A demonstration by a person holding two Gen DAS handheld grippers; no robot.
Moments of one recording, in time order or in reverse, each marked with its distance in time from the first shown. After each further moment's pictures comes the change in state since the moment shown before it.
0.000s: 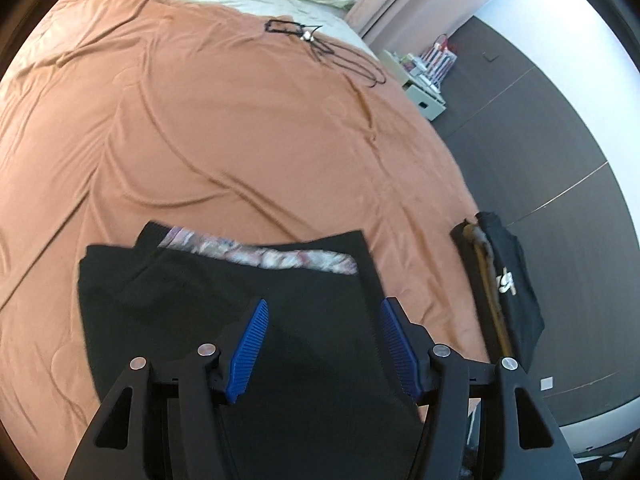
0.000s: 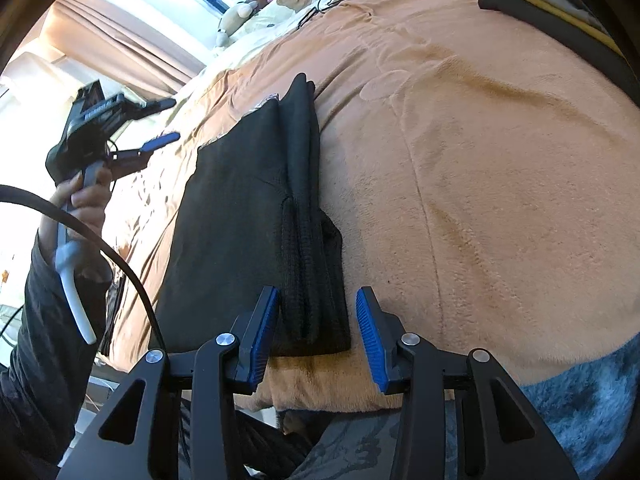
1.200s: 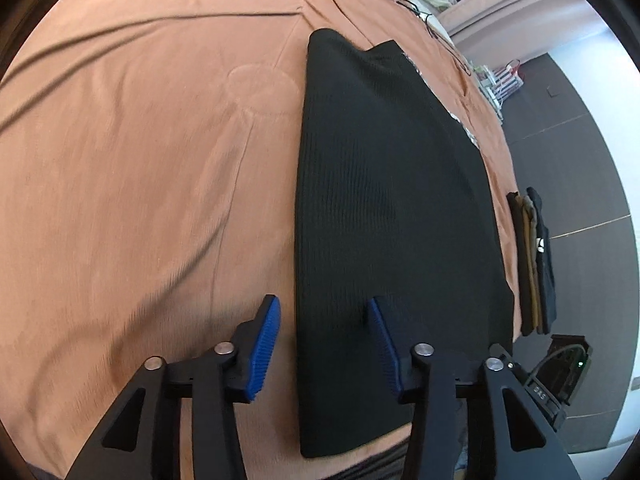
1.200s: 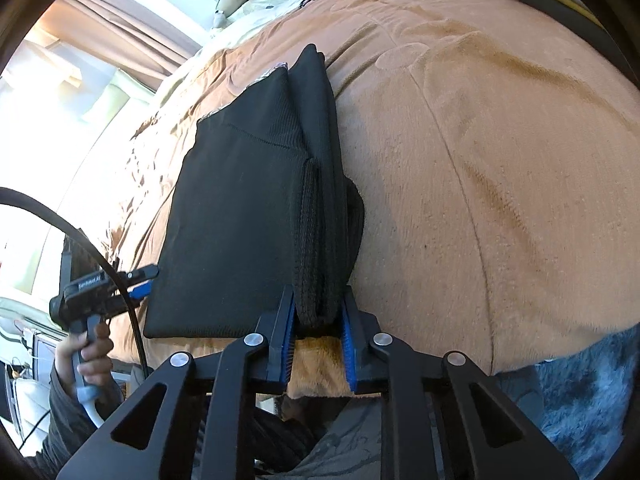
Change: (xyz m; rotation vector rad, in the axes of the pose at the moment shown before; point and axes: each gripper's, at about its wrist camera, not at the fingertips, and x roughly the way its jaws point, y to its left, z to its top) left arm -0.059 0.128 -0.189 -0.298 0.061 0.027; right arm 0.019 0.023 -0.013 -0.007 0.057 -0.030
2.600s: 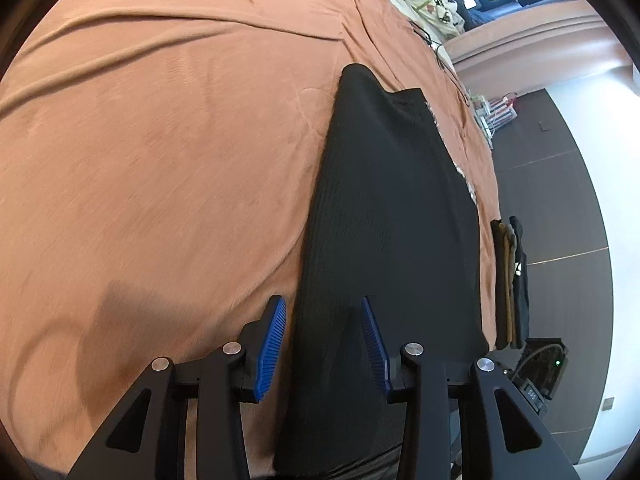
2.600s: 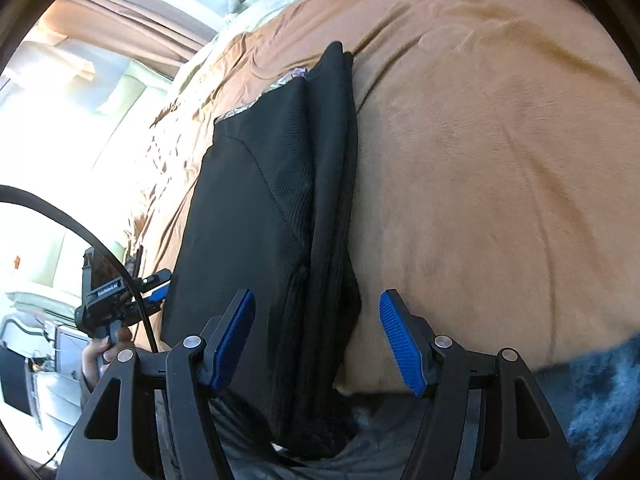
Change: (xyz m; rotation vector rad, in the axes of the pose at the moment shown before) left arm -0.025 0.042 0.008 -0.089 -0.037 -0.087; right arm 0.023 0.003 0.021 0.011 0.085 0.101
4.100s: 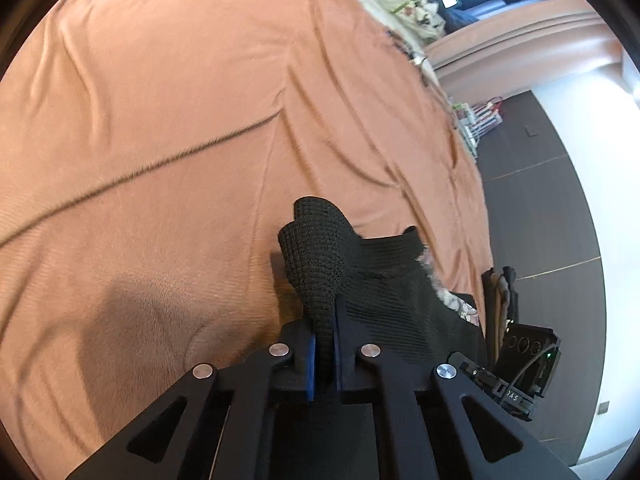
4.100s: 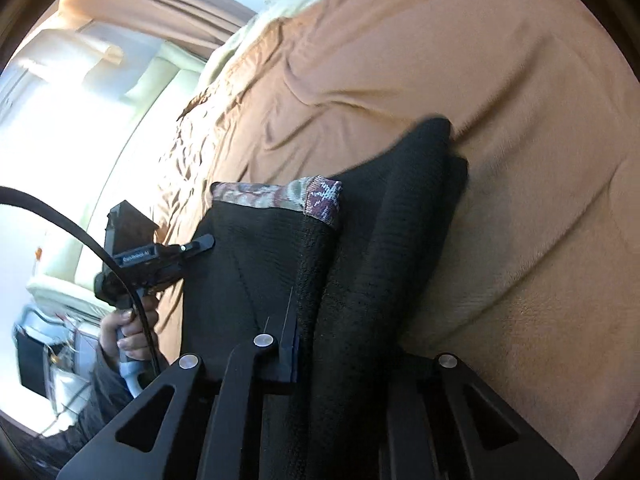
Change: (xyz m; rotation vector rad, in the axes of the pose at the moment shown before) left arm 0.053 -0.035 0.147 0.074 -0.026 -0.070; right arm 0.117 -0.002 0.132 -0.123 0.052 0.132
